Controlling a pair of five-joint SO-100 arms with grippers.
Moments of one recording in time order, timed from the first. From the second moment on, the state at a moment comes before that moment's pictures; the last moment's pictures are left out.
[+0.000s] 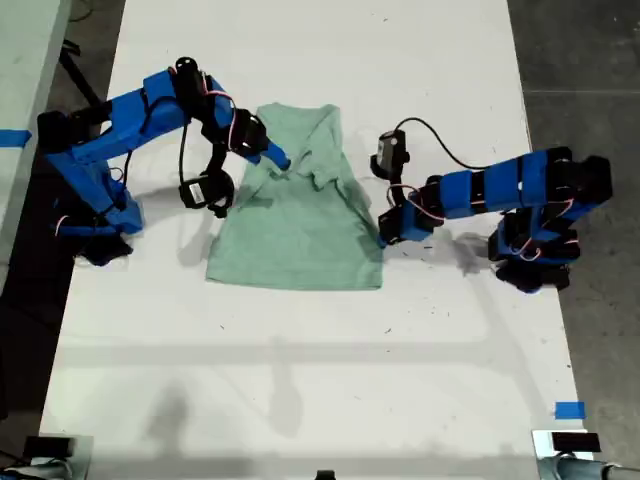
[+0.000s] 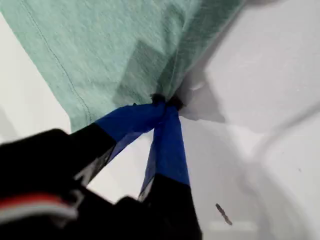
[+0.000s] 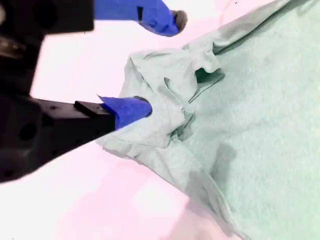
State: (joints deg) arm 0 -24.8 85.8 70.7 88.2 37.4; arm 1 5.2 101.1 130.3 37.7 -30.4
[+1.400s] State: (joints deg) arm 0 -24.8 86.1 72.6 87.3 37.4; arm 1 5.5 105.1 120.1 54.9 -32.6
